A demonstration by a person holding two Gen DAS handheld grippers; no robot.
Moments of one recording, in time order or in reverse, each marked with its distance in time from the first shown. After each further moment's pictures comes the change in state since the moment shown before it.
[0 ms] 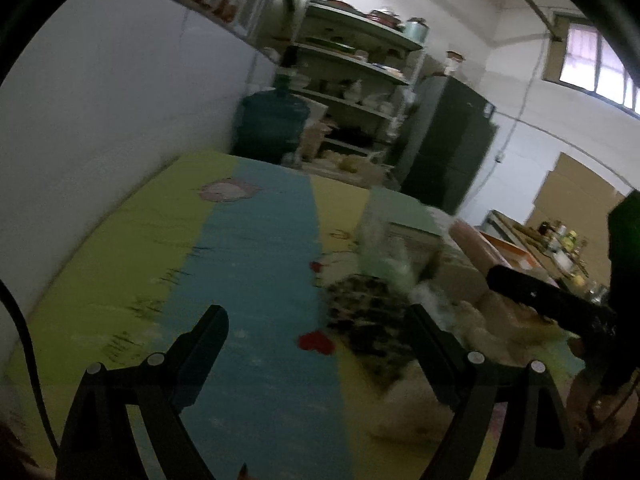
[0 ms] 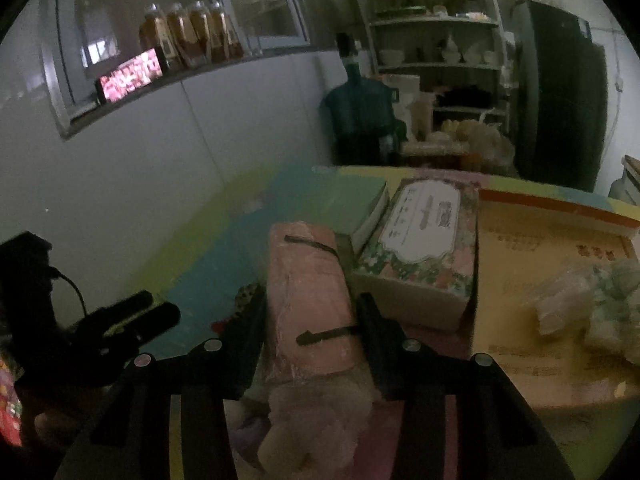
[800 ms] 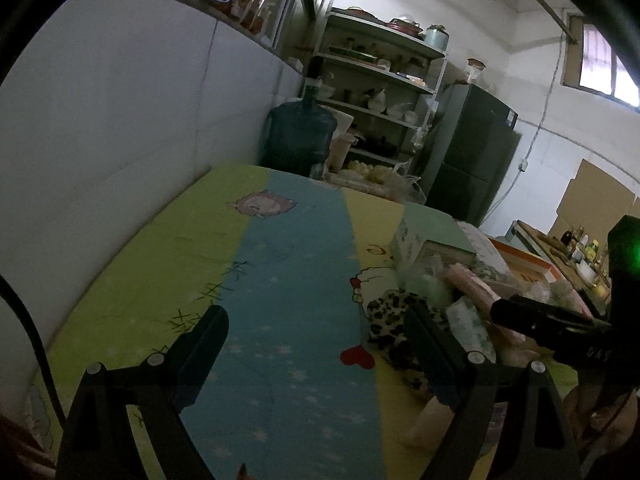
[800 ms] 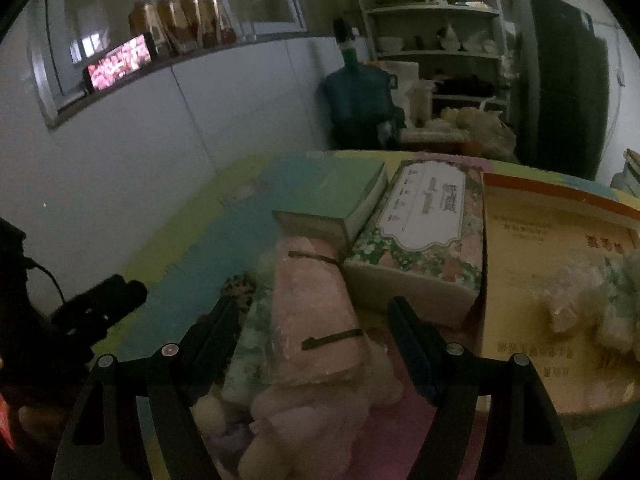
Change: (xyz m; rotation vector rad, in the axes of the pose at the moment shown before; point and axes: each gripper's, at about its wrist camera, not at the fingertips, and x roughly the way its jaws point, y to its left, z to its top) left arm -0.007 0.020 0.008 -0.025 -0.040 0.122; right arm 0.034 -0.002 -0.003 -0.005 0.072 -0.017
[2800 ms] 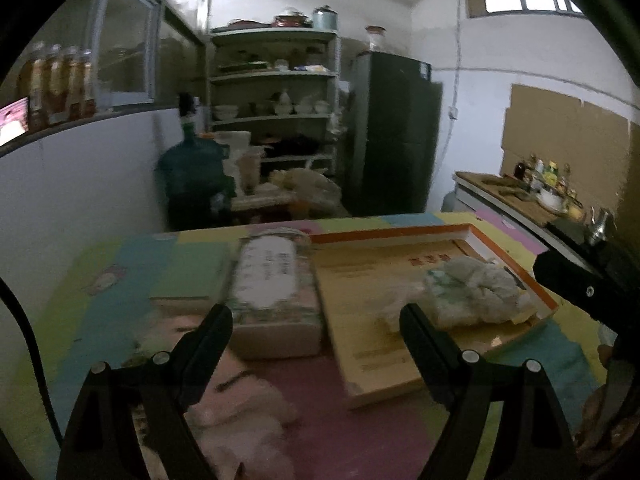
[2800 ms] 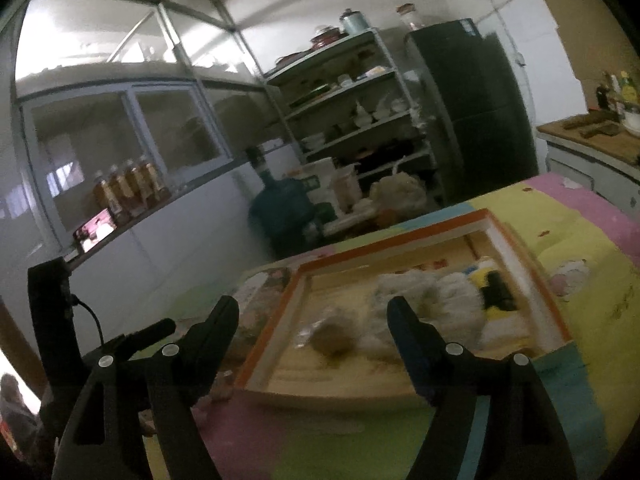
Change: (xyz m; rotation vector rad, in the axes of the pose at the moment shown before) left arm 0.013 -0.238 0.001 0.318 -0.029 -0.077; right arm -0.180 -0.166 -0.055 0.264 -0.405 -0.041
